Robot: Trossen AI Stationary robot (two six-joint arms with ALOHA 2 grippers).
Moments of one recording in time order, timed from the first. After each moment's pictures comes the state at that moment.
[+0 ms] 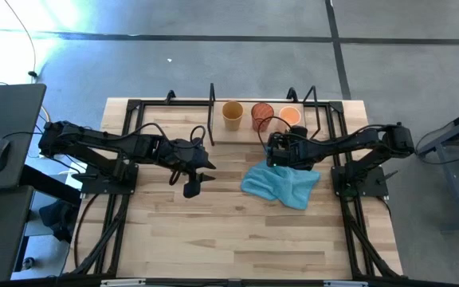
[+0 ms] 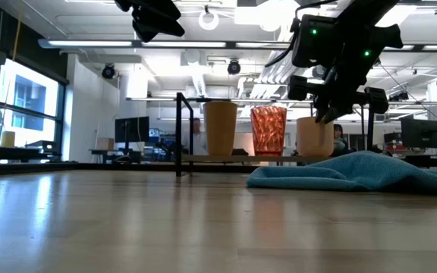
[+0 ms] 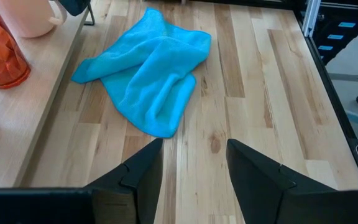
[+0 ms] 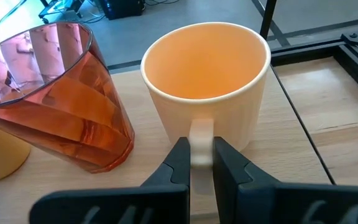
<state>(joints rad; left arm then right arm) 0.01 1.28 1.06 -0.46 -0.04 -0.14 -0.05 1.50 0.84 -0.69 1.03 1.57</state>
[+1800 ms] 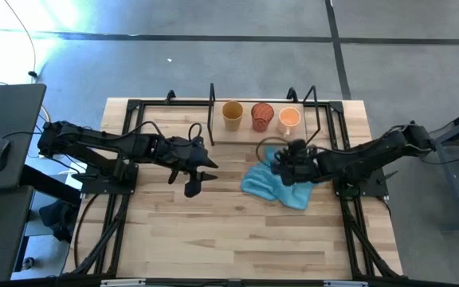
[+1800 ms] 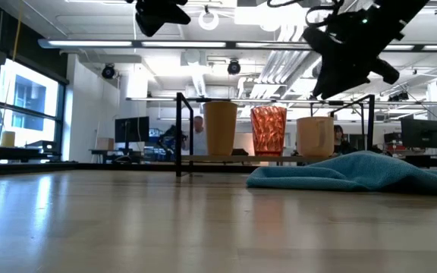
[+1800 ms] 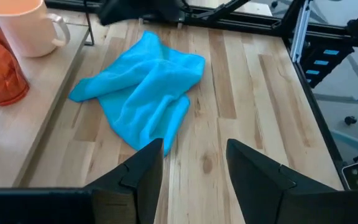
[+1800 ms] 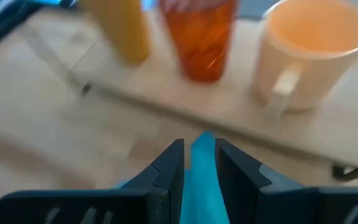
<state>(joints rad) 0.01 1.27 1.06 -0.39 -0.03 -0.16 0.22 1.27 0.84 -0.69 0.85 1.22</state>
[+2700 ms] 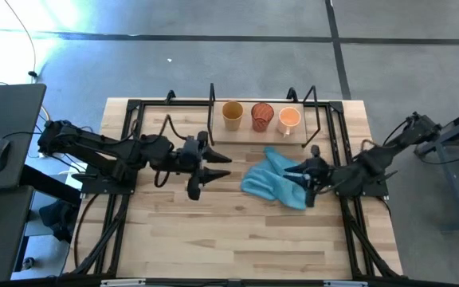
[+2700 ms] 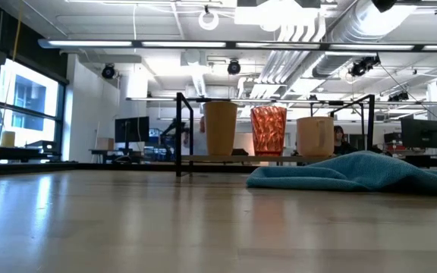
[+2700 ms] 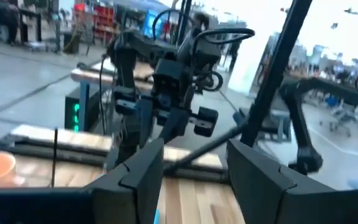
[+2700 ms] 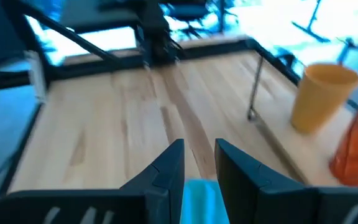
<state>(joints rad) -0.09 1.27 1.06 0.22 -0.14 -0.21 0.57 0.91 0.84 -0.41 0.70 0.38</state>
